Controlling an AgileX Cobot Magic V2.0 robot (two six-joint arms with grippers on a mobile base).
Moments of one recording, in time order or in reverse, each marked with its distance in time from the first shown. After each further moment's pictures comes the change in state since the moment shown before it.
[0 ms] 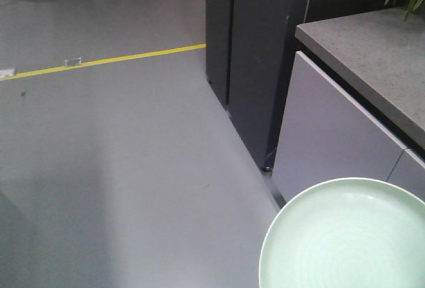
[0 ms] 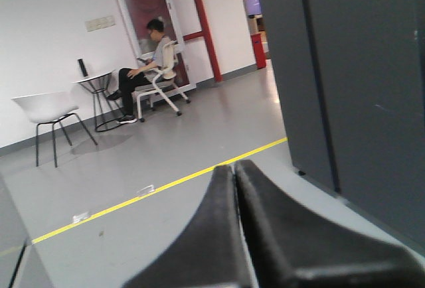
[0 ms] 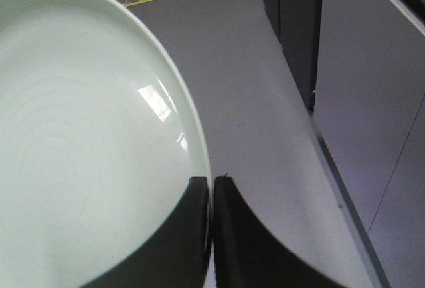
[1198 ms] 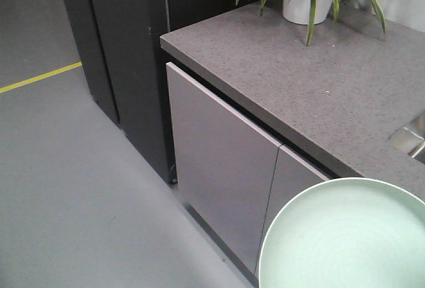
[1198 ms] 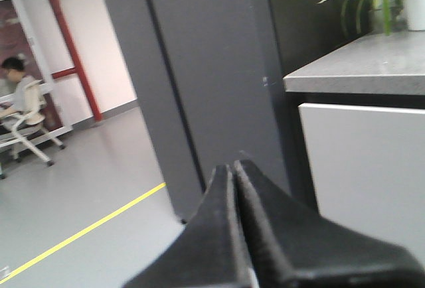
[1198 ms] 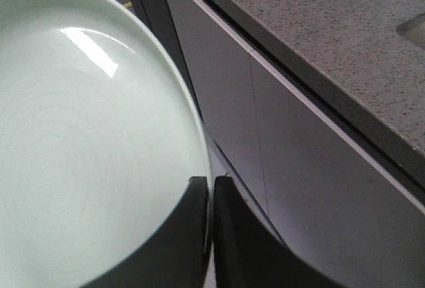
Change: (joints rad) left arm 0.000 0.000 0.000 0.000 0.000 0.000; right arm 0.000 0.000 0.000 0.000 0.000 0.000
